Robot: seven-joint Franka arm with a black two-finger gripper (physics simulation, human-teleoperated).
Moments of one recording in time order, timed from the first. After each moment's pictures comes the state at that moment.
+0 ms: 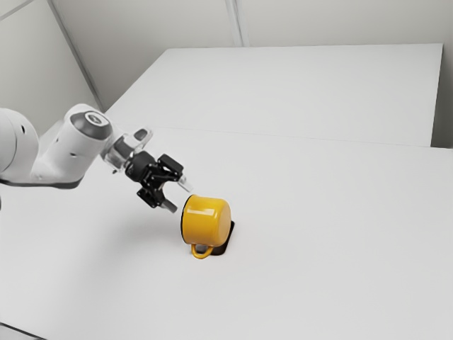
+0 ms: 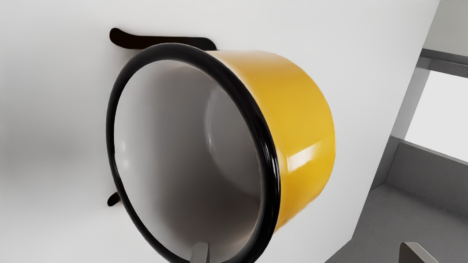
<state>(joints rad) -0.19 0.11 0.39 -2.12 -0.87 1.73 0.42</state>
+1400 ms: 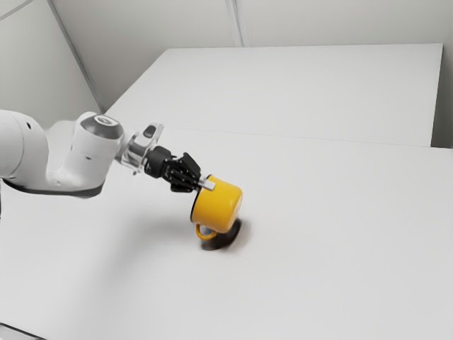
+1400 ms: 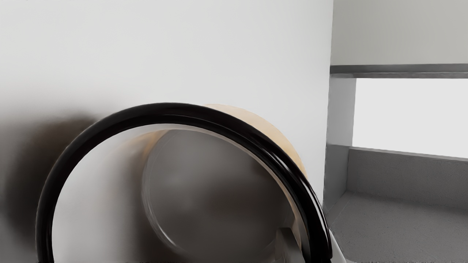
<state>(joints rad) -0.25 0.10 0.37 -2.15 -1.12 1.81 0.65</state>
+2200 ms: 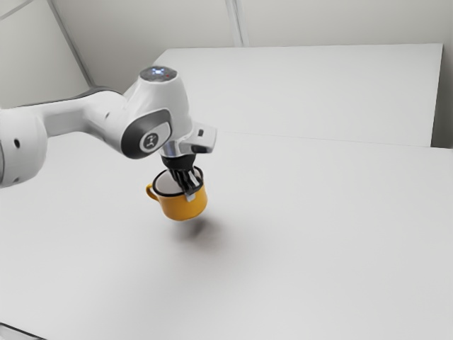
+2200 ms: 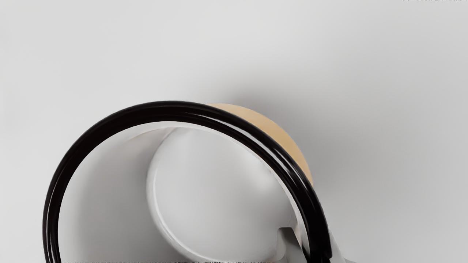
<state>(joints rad) -0.31 -0.07 0.06 -2.15 0.17 2.06 0.20</state>
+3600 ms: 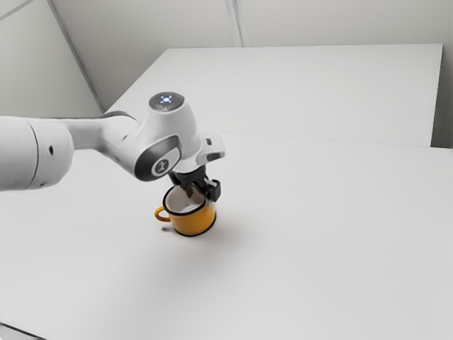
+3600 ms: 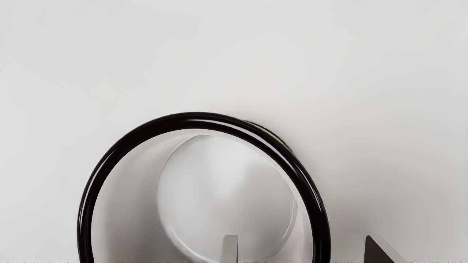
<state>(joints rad) -0.27 0.04 0.06 -2.20 0.22 2.34 -0.19</state>
